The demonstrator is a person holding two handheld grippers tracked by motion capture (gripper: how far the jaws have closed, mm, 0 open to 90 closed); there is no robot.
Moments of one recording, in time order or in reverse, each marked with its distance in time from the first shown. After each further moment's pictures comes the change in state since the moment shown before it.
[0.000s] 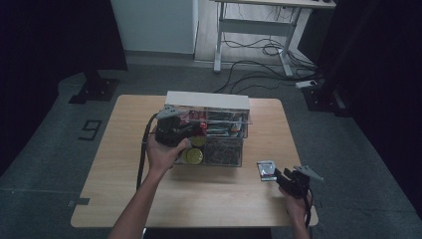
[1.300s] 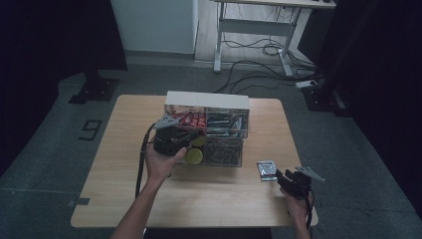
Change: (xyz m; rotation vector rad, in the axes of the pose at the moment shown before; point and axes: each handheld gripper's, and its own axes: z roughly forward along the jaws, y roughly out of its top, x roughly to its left) left arm 0.002 -0.026 -0.001 0.012 -0.023 -0.023; right arm -0.007 -0.004 0.001 0.015 -0.006 0.020
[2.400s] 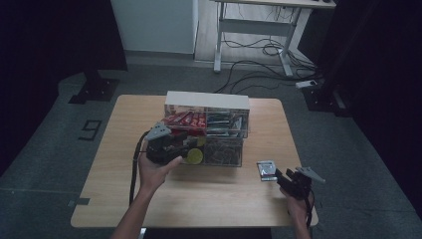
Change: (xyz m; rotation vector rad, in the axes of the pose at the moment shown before) left arm 0.007 -0.025 -0.020 -0.044 0.001 0.049; right arm 0.002 0.001 -0.004 -0.036 -0.001 -0.011
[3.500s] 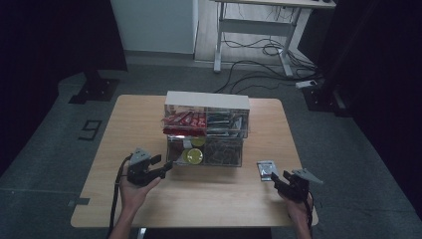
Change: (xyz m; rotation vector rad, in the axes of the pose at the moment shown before) left arm 0.058 -0.100 -0.016 0.118 0.174 -0.048; right arm 0.007 -0.005 -0.006 0.024 0.085 -0.088
